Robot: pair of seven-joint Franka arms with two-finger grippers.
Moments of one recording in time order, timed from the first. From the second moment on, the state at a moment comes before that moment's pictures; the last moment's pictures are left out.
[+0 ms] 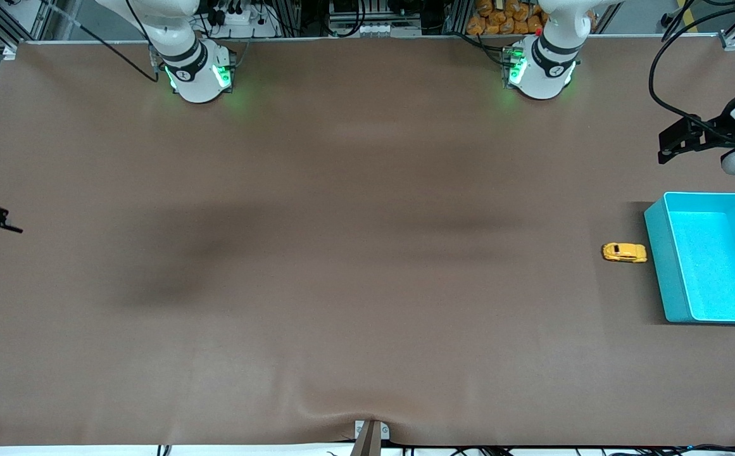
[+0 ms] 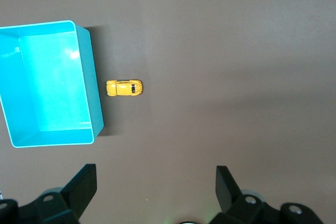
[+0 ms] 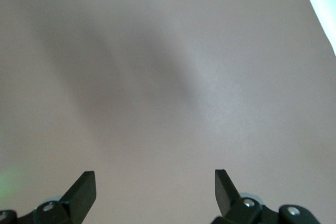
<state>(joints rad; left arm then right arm) 0.23 0.02 -0.30 -1.50 0.06 1.48 0.05 -0.13 0.41 -0.09 -1.20 0.07 1.52 -1.28</state>
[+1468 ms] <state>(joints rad) 0.27 0.24 -0.31 -1.49 0.33 1.59 0.00 0.00 0.27 -0.08 -1.14 -0.03 1.40 -0.18</state>
